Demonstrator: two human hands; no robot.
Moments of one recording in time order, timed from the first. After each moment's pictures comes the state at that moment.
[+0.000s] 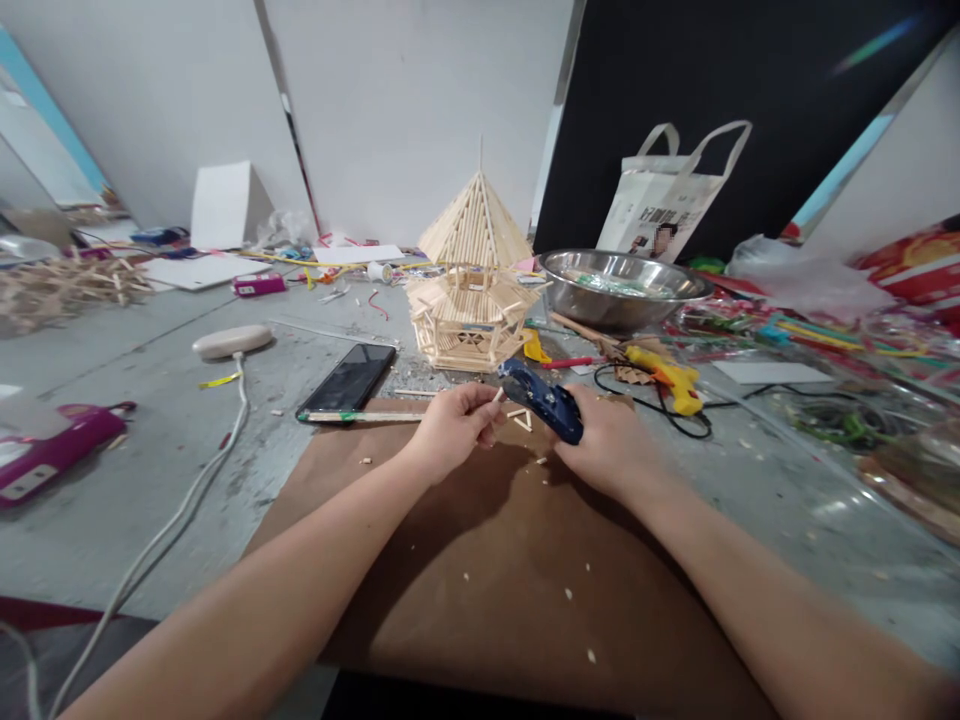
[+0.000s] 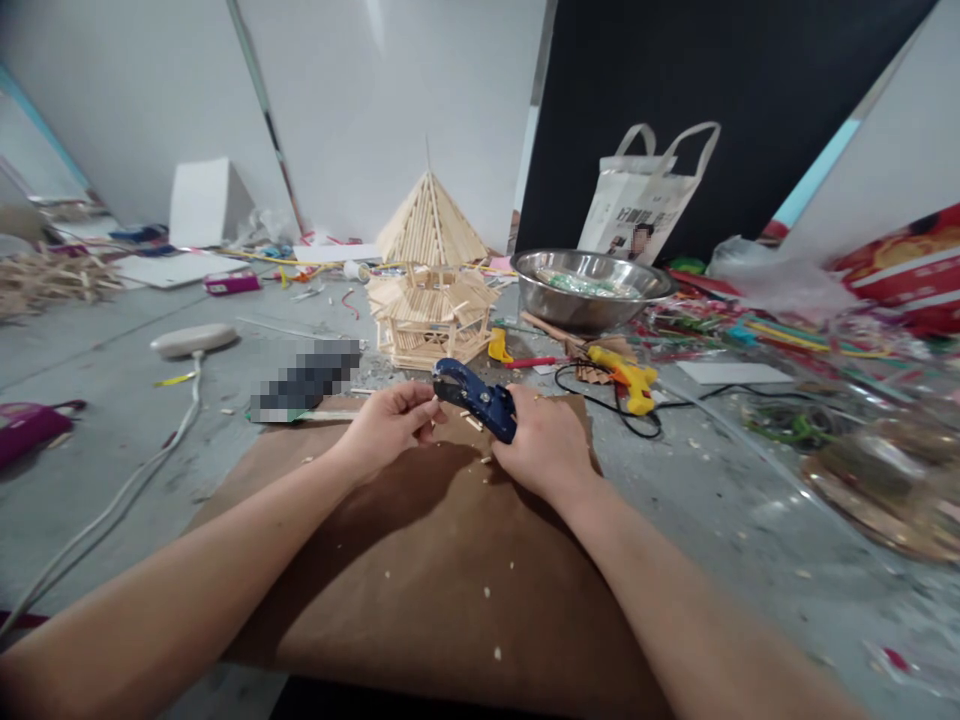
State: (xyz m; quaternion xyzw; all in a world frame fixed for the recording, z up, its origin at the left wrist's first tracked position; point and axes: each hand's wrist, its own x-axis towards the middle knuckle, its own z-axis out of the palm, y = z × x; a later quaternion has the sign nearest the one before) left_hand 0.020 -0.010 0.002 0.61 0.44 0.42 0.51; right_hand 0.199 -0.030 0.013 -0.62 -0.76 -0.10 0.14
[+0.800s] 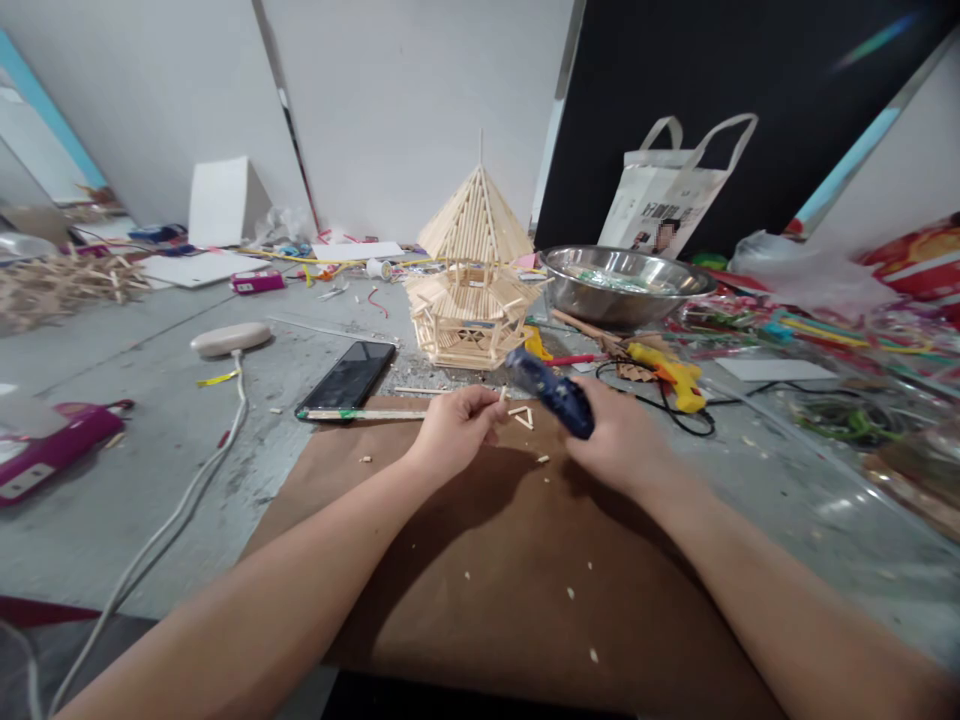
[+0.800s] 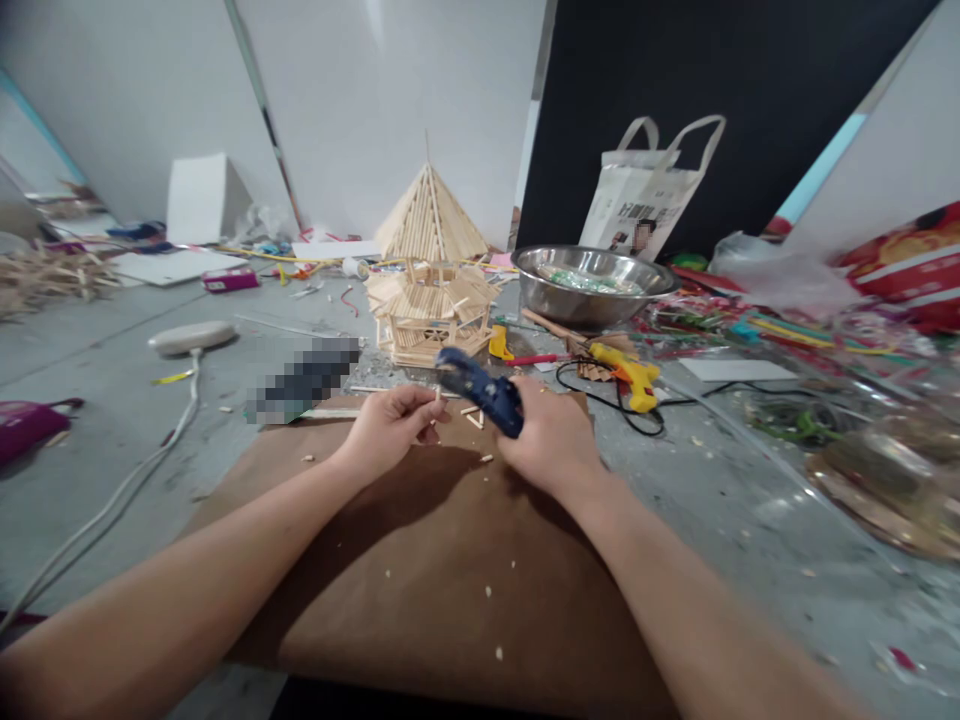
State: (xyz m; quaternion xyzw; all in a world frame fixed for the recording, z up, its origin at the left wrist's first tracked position) left_hand 0.018 -0.012 -0.004 0.68 0.46 0.42 0.39; right_hand 0.204 -0.029 0.019 -0.62 -0.77 -0.11 0.14
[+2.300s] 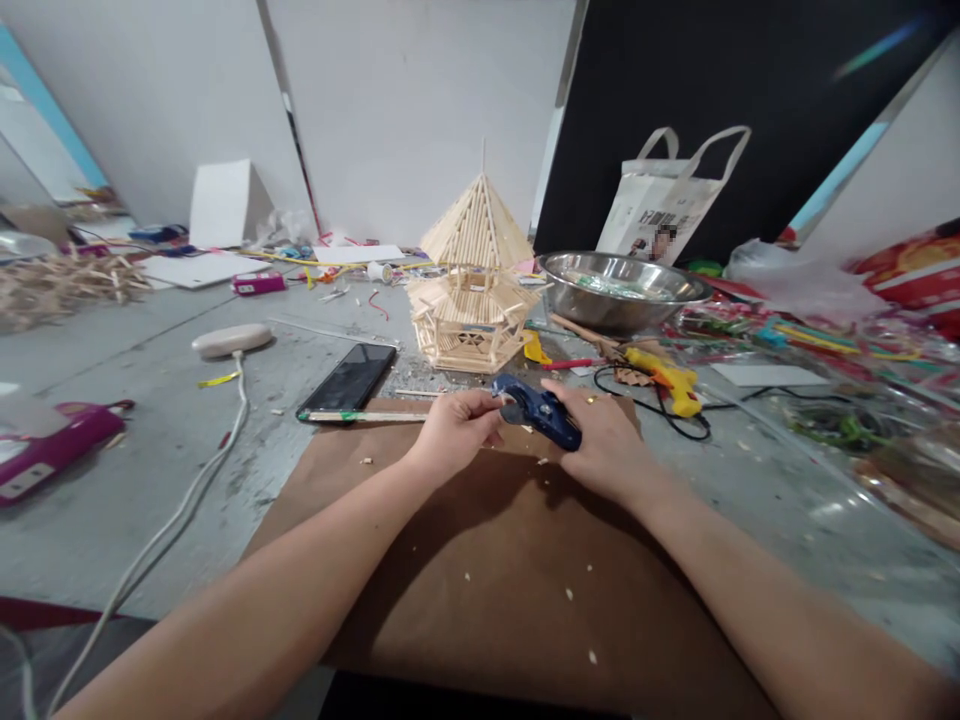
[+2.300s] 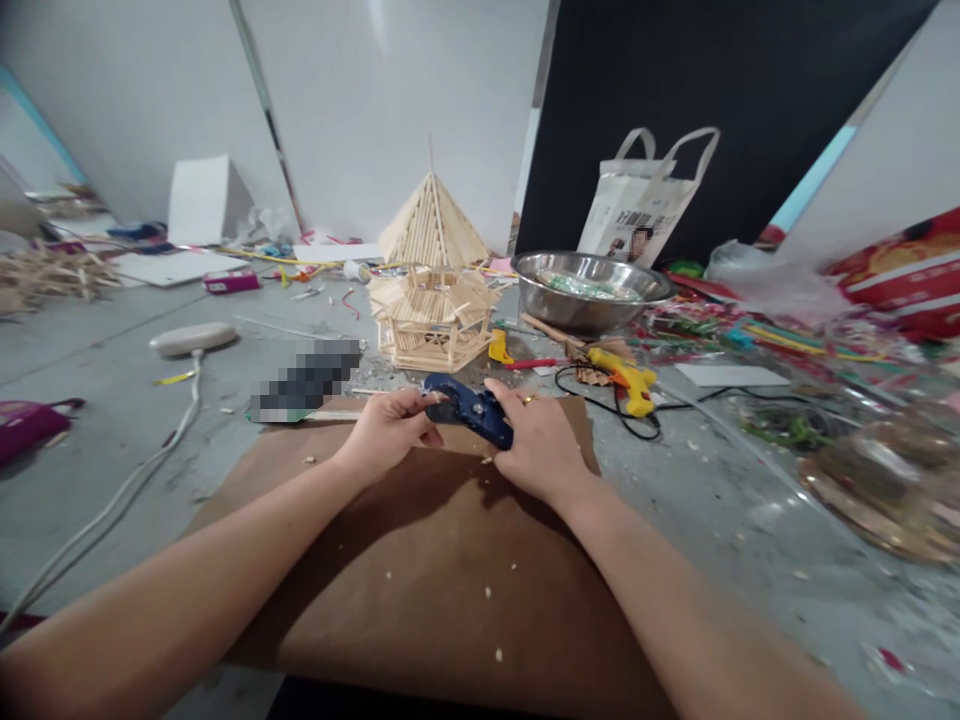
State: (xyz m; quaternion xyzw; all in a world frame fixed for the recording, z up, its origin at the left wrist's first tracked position) left_hand 0.020 -0.013 0.000 0.62 0.44 0.45 0.47; right_hand 0.203 -0.026 0.009 -0.53 -0.82 -0.08 0.18
